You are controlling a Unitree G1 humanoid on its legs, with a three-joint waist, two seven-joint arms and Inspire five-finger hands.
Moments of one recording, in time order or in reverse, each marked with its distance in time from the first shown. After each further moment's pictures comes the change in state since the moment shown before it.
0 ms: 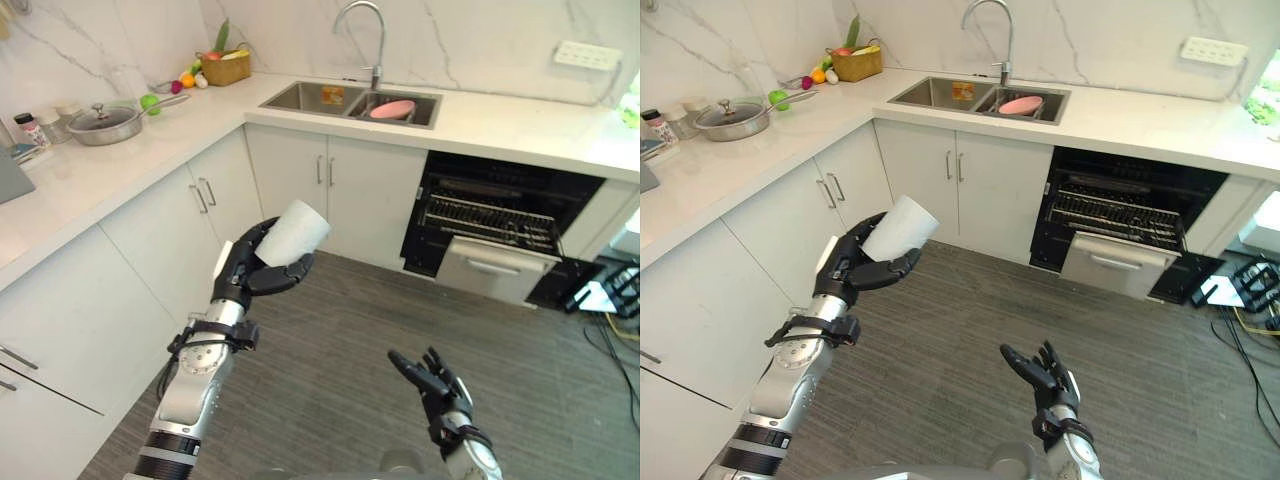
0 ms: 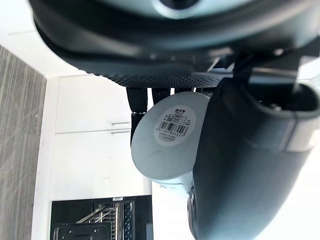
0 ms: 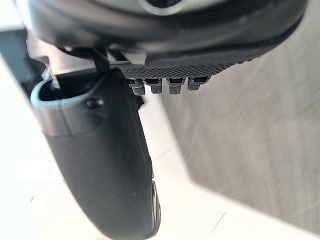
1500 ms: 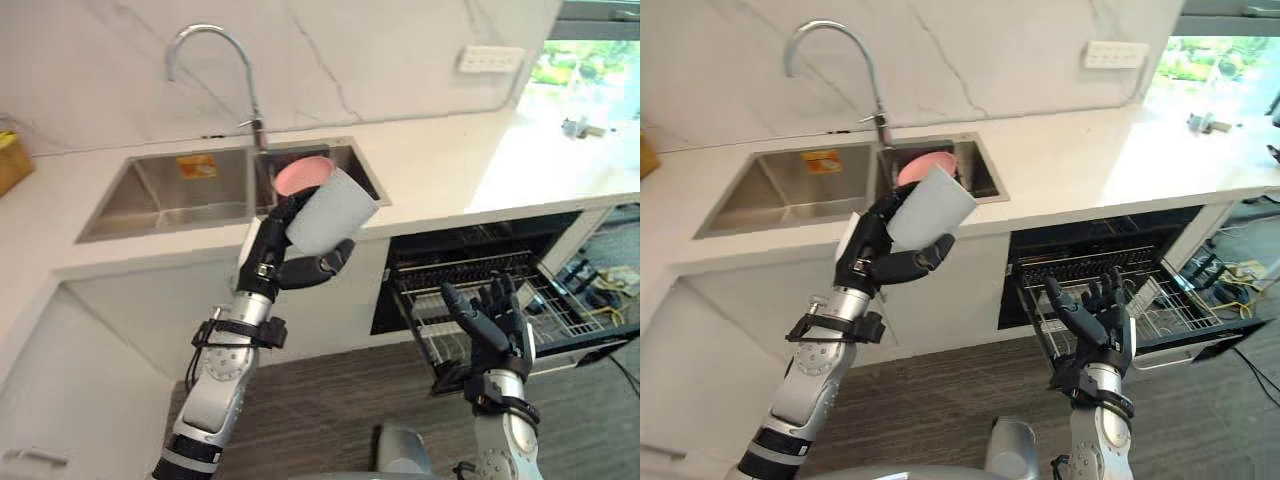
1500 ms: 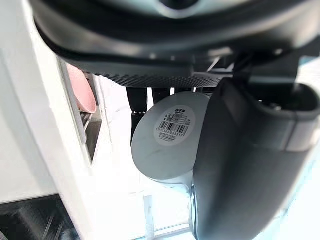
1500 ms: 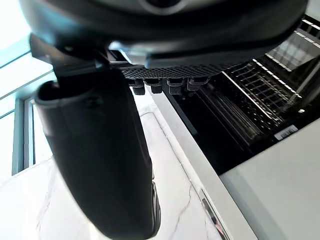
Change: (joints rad) left arm -0.009 -0.089 -0.044 -0.130 0.095 -0.128 0.036; right arm 0.035 -0.009 -0.168 -0.394 -0.027 -0.121 -0.081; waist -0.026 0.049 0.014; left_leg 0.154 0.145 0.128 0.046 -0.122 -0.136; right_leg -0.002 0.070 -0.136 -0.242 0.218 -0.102
